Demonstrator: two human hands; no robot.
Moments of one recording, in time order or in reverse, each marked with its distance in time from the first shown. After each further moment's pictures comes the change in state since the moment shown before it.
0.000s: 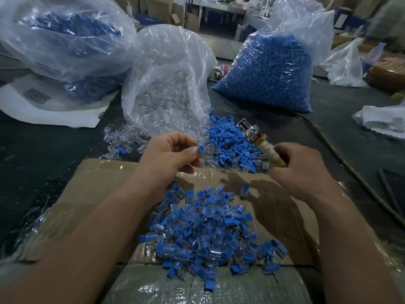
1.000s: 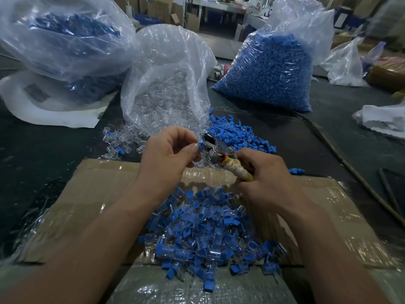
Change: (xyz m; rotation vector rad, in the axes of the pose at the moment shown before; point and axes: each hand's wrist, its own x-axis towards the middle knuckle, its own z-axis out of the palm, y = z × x) left_hand -0.006 0.001 0.007 0.180 0.089 0.226; right_hand -0.009 -0.027 0.026 0.046 -0.141 -0.219
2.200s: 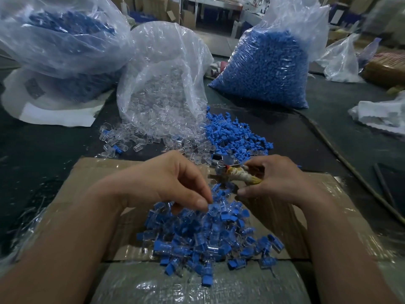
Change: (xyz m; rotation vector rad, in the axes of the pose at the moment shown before) left_hand 0.001 0.012 -0.026 0.028 -0.892 -0.357; right_hand 0.003 0.036 -0.012 -0.073 -0.199 0.208
